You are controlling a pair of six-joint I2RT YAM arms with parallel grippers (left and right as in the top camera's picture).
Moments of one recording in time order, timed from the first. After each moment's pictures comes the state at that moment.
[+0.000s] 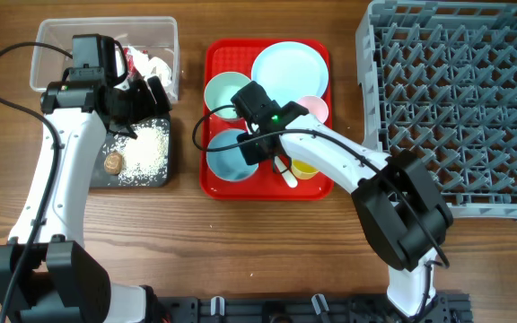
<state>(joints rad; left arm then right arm) 0.03 1.61 1.37 -0.90 0.10 -0.37 0.68 2.03 1.43 -0.66 -0.02 0.26</state>
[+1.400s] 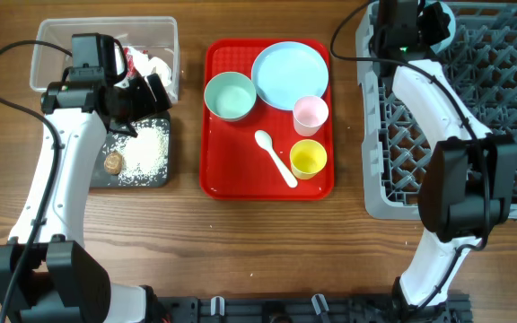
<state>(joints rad) 0.03 1.61 1.36 -0.87 0.10 -0.37 0.11 2.03 1.59 -0.11 0.99 -0.68</state>
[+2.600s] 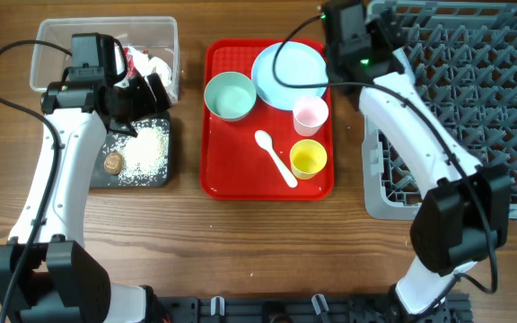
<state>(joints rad) 0.03 1.61 1.36 -0.87 0.10 -0.37 0.37 1.88 1.59 -0.50 0.64 -0.36</state>
